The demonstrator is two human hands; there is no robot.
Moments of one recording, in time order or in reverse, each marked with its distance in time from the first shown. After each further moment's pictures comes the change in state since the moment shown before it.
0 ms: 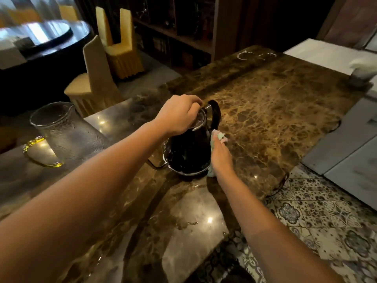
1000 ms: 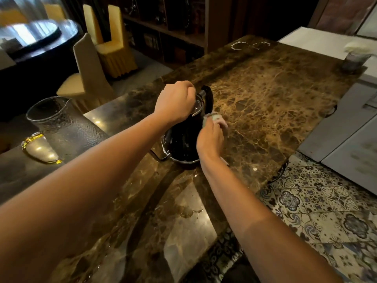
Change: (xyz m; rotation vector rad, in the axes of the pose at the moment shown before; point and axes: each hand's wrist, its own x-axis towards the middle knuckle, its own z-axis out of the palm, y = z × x) left_hand 0.001 -0.007 0.010 -0.030 0.159 -0.071; right_hand -0.021 -0.024 0.038 0.104 0.258 -0.052
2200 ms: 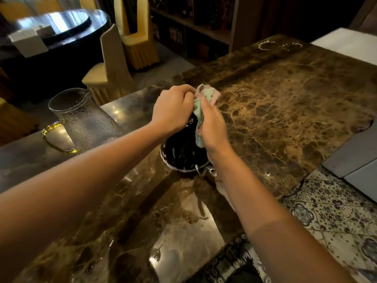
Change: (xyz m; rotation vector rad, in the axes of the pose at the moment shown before) left_hand -0.027 -0.014 -0.022 -0.067 0.096 -0.147; right_hand 0.011 -0.022 0.016 0.225 -0.505 -0.347
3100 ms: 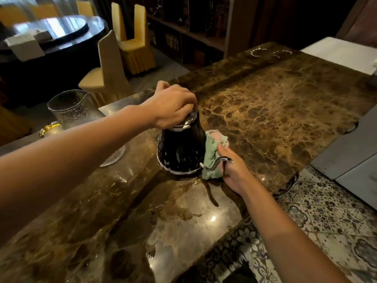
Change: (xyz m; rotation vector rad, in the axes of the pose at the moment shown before) left_hand 0.009 0.005 -0.028 0.373 -0.410 0.301; right_hand -0.045 0.062 -0.081 0.418 -0.136 0.405
